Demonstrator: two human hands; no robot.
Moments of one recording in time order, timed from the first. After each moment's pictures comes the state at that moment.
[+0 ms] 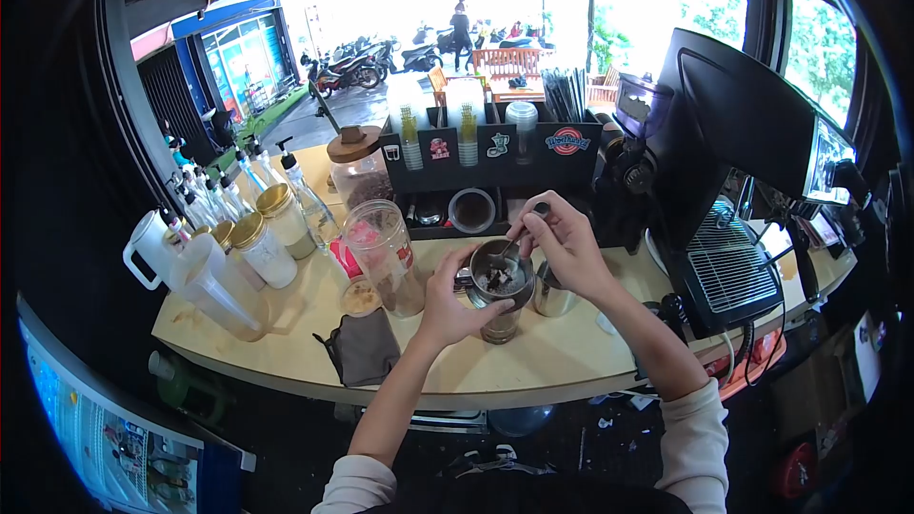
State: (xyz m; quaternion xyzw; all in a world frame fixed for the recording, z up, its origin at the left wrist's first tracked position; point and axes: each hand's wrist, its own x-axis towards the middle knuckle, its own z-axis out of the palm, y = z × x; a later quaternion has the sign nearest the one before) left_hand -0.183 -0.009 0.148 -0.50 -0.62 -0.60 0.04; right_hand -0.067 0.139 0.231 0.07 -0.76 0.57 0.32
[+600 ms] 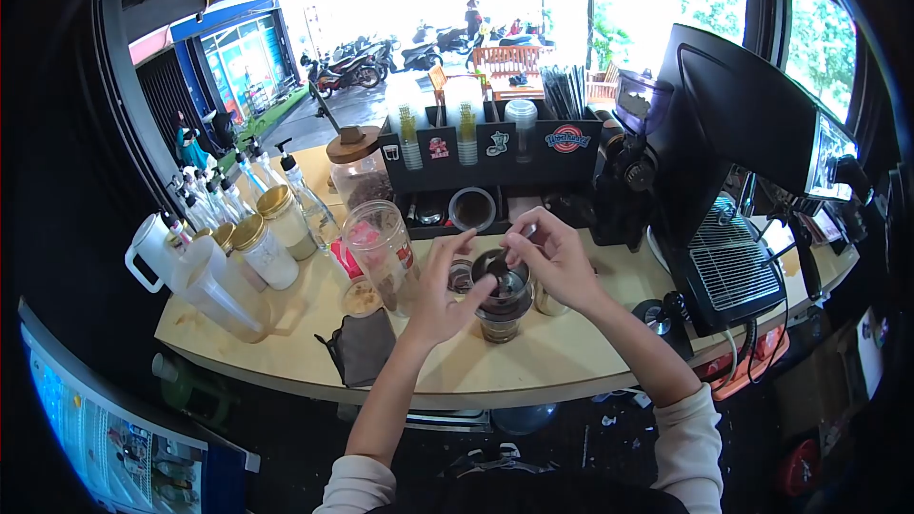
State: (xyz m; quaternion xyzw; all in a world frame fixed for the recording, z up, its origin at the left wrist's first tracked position) left_hand -0.189 -0.019 0.175 -0.56 -0.63 -0.52 0.14; right_hand -0.070 0.131 0.213 0.05 -0.73 0.61 0.29
